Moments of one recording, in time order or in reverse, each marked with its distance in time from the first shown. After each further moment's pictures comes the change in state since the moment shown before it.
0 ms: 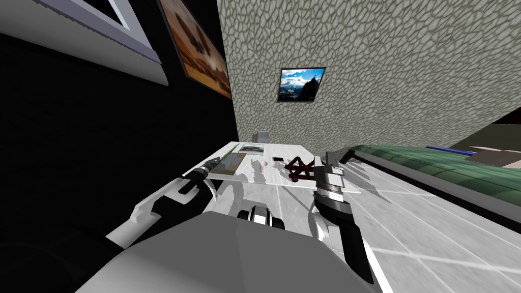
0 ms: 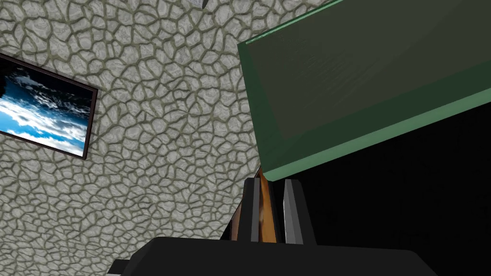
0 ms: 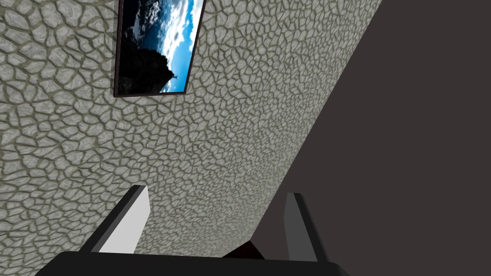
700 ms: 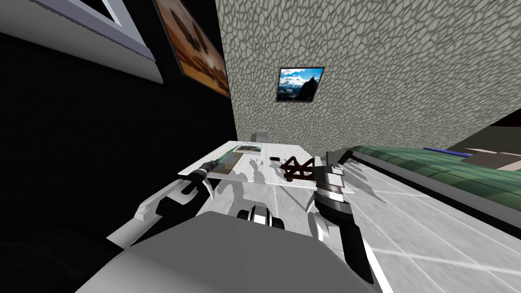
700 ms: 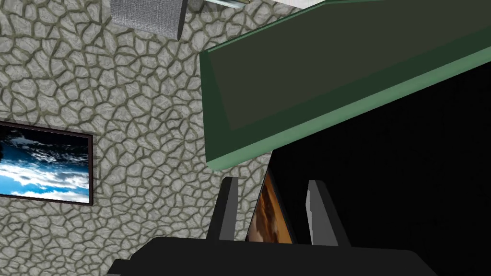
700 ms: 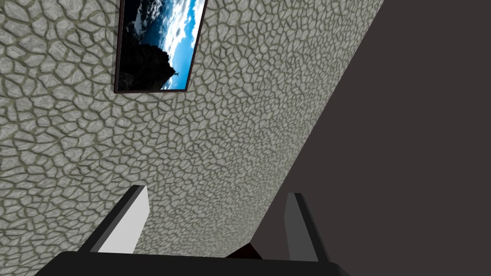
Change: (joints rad) left arm -0.019 -0.006 -0.004 0.131 -0.100 -0.014 -0.089; right arm 0.000 0.000 0.000 0.000 0.000 0.000 0.000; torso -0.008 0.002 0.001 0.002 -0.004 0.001
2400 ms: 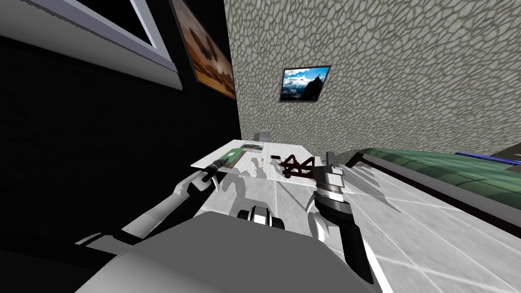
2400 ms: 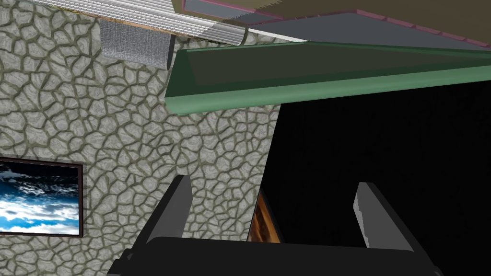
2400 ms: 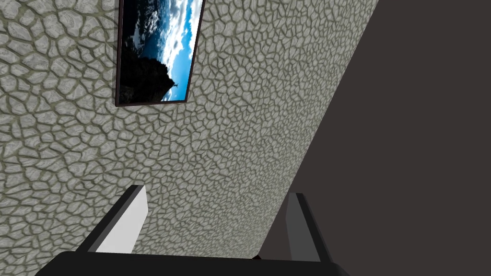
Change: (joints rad) left arm -0.326 0.017 -0.189 0.358 -0.002 -0.024 -0.021; right arm 0.000 0.000 0.000 0.000 0.000 0.000 0.000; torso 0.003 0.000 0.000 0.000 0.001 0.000
